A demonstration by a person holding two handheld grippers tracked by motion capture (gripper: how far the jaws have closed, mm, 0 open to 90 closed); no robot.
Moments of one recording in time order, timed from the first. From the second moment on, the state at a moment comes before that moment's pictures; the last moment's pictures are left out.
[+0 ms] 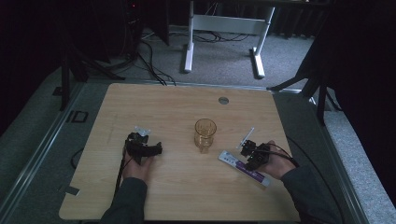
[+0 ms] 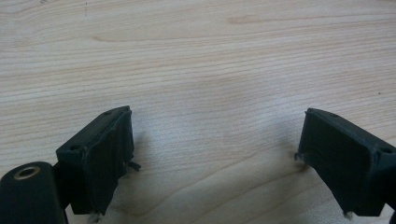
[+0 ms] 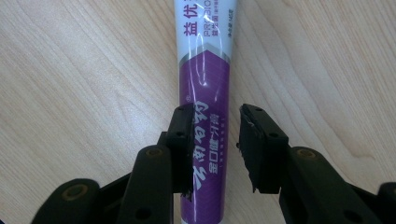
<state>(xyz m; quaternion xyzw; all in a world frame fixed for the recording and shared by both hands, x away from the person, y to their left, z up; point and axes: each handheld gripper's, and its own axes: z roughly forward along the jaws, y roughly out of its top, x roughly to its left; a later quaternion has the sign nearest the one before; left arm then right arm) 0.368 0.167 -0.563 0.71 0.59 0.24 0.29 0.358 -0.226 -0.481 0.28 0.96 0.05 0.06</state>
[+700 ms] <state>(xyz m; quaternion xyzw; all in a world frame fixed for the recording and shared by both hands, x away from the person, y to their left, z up) 0.368 0.167 -0.563 0.71 0.59 0.24 0.29 0.359 -0.219 -0.496 0.28 0.96 0.03 0.04</state>
